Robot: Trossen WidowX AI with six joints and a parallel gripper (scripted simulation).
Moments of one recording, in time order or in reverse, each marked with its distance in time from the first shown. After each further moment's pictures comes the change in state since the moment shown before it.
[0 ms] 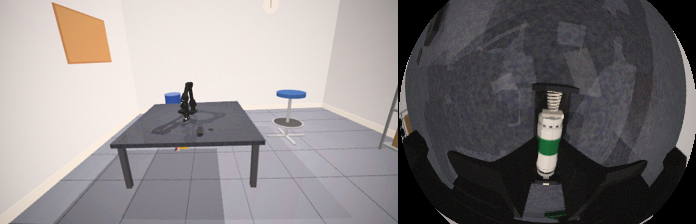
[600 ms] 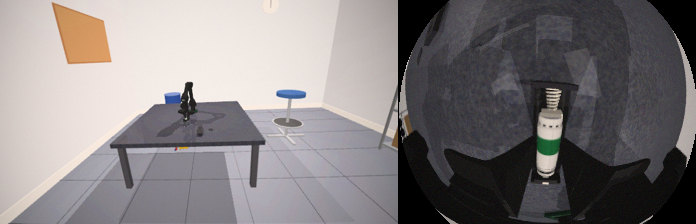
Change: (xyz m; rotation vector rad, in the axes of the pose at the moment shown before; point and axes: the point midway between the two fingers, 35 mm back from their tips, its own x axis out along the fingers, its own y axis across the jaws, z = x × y) arm 0.000 -0.001 -0.002 0.002 -0.003 0.001
